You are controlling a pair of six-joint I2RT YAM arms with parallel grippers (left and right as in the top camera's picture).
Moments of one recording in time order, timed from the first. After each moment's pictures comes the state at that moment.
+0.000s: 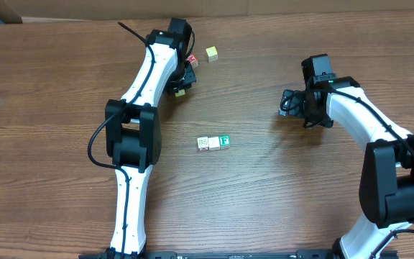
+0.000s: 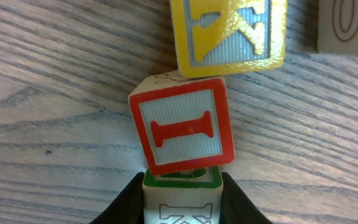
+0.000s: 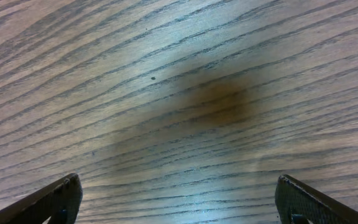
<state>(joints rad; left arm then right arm) -0.22 2.50 2.22 -1.18 -0.07 -0.57 0.16 1.89 1.28 -0.69 0.01 0.44</state>
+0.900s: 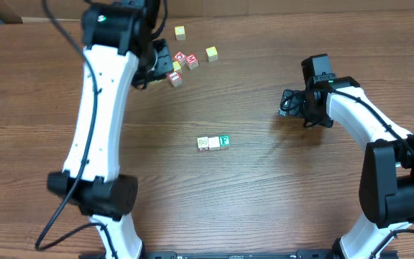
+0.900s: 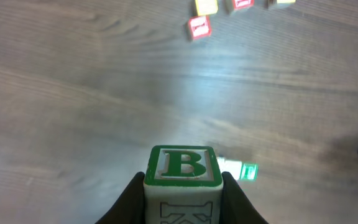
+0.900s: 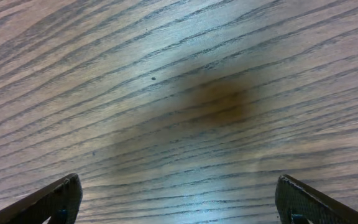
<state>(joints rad) -0.22 1.97 2.36 -1.67 -0.07 -0.49 0.16 1.89 1.28 -0.69 0.01 0.44</state>
